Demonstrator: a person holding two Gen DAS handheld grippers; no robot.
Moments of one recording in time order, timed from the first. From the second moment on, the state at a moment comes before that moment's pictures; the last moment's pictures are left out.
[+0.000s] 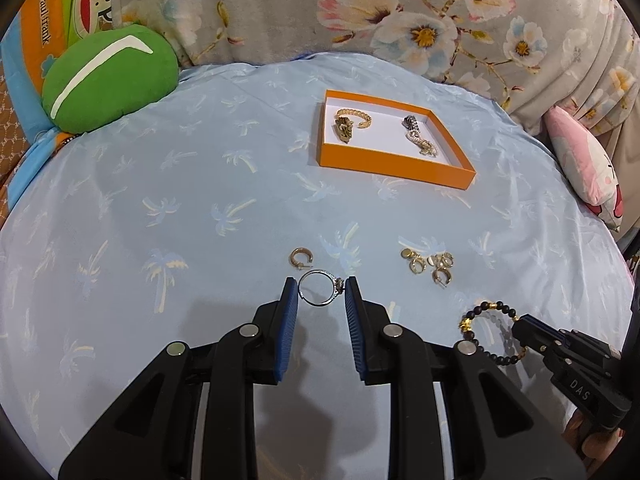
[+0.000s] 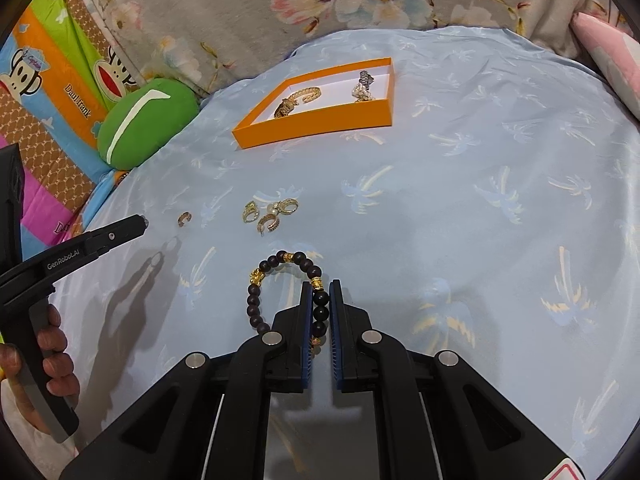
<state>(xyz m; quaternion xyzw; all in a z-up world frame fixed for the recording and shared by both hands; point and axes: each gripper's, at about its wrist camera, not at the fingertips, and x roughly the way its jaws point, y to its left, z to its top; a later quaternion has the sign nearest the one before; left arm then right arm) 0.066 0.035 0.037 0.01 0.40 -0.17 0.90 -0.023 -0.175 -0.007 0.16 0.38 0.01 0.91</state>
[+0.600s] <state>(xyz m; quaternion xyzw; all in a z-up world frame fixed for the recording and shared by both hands) 0.074 0.034 0.067 0.01 0.38 -0.18 0.91 -0.007 -0.190 0.052 0.15 0.33 0.02 0.93</state>
